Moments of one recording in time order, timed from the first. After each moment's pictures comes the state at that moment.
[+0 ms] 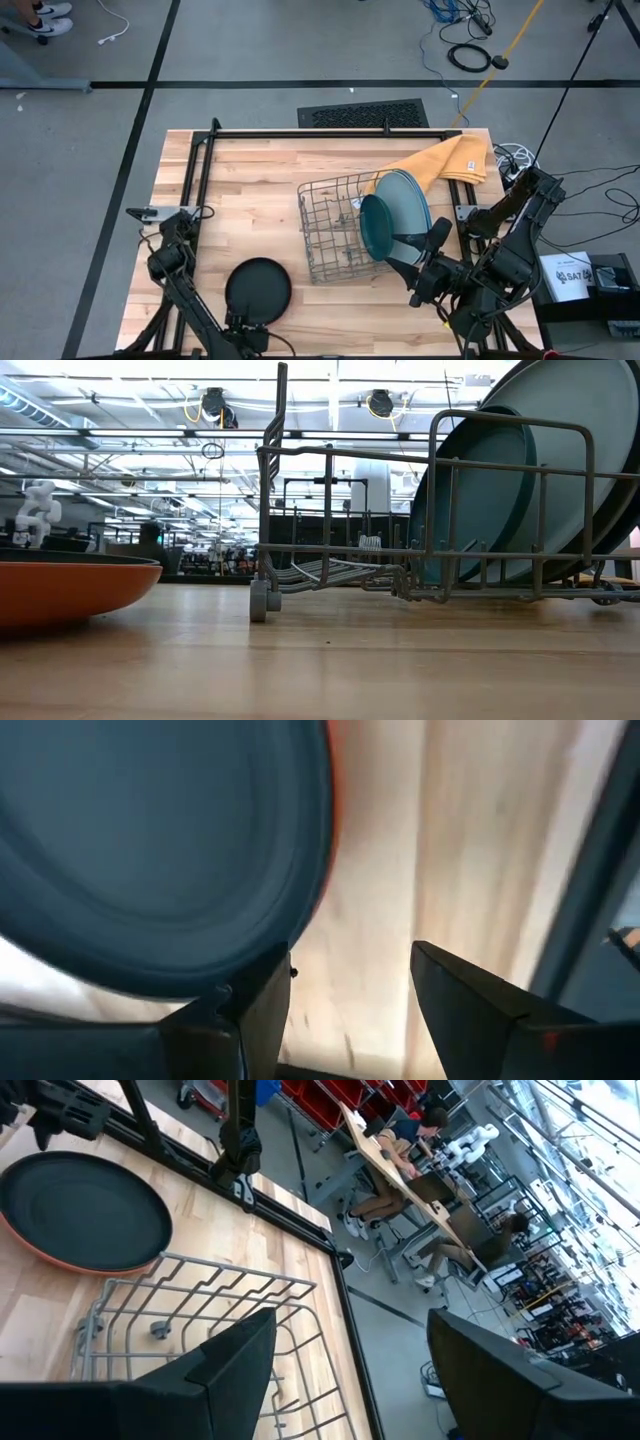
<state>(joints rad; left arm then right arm) -0.95 2.24 1.84 -1.49 0.05 -0.88 0.88 1.50 1.60 -1.02 1.25 0.17</state>
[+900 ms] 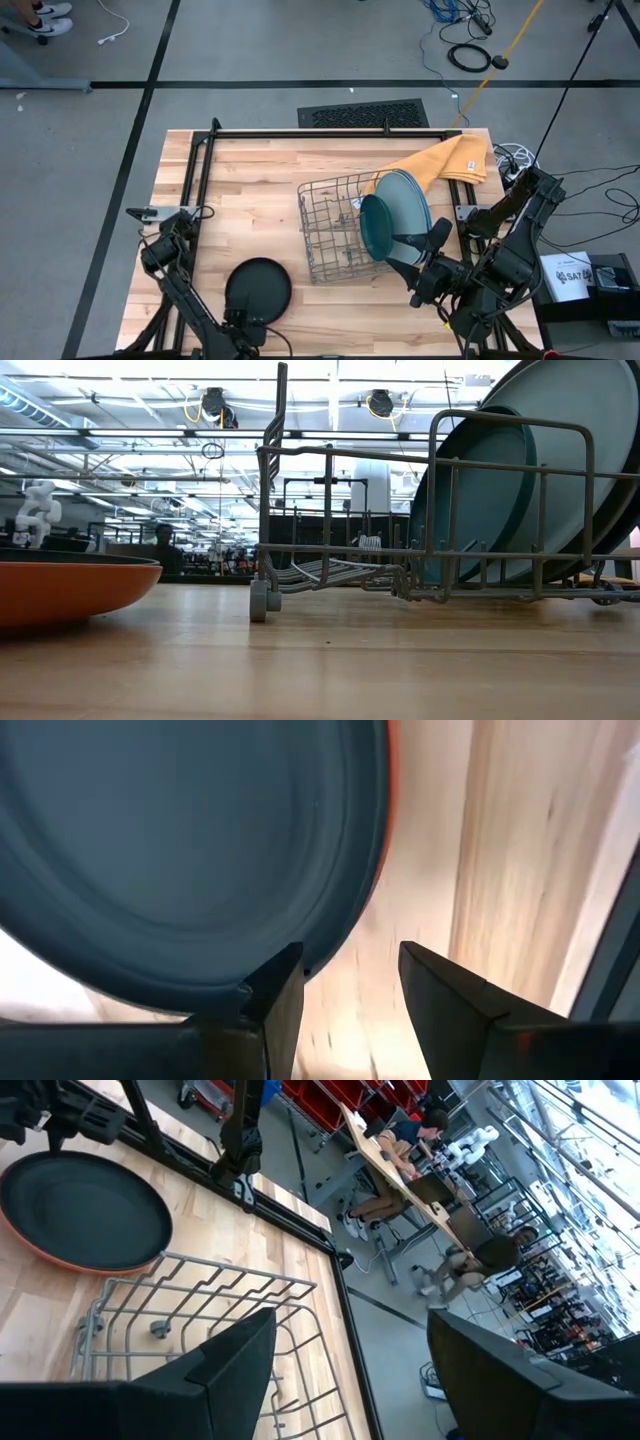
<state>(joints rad) -0.95 2.16 1.70 -1.41 0.00 -0.88 0.89 1.50 1.60 -1.02 1.25 0.16</state>
